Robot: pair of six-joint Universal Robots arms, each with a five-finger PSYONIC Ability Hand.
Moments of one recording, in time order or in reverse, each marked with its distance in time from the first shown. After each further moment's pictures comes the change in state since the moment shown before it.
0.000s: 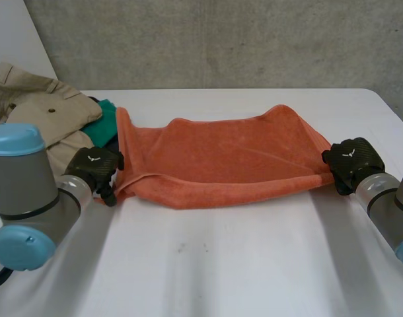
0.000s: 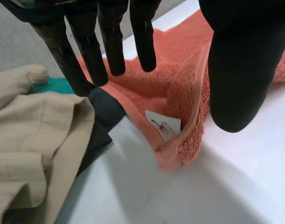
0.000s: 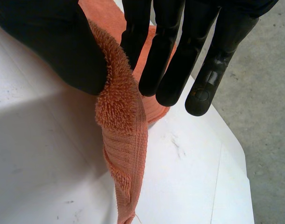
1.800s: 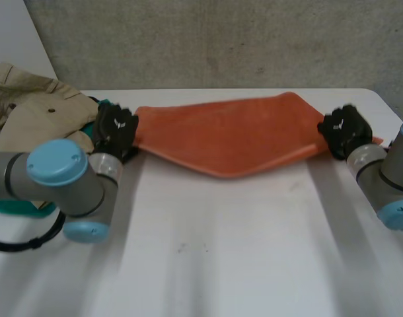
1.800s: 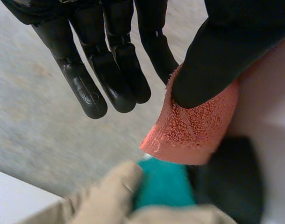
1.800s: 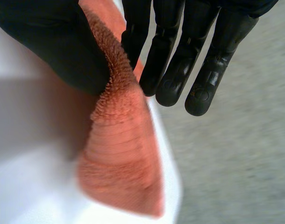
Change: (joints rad) left arm -0.105 -0.187 0.101 0.546 -0.101 0.451; right arm -0.015 0.226 -0.288 -0.104 -0.079 -0.265; left_hand 0.649 0.707 0.706 0.712 0.658; right_hand 0.000 0.000 0.000 0.000 0.003
